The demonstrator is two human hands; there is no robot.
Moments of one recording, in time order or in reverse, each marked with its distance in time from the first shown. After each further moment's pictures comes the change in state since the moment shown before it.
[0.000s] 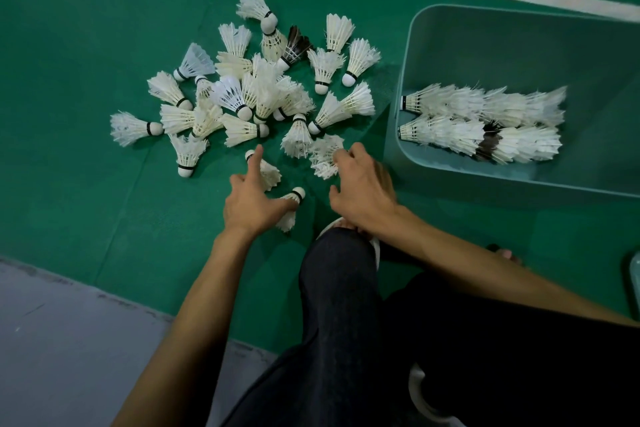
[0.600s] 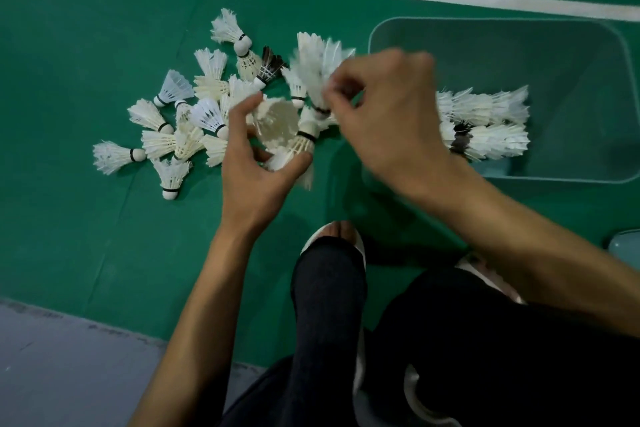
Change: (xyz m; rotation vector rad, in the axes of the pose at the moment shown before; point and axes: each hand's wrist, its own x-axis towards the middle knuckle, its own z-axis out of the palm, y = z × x) left_hand -0.050 0.093 -0.038 -0.637 0.249 0.529; right_hand -0.012 -0.008 -0.149 0.283 0.561 -0.146
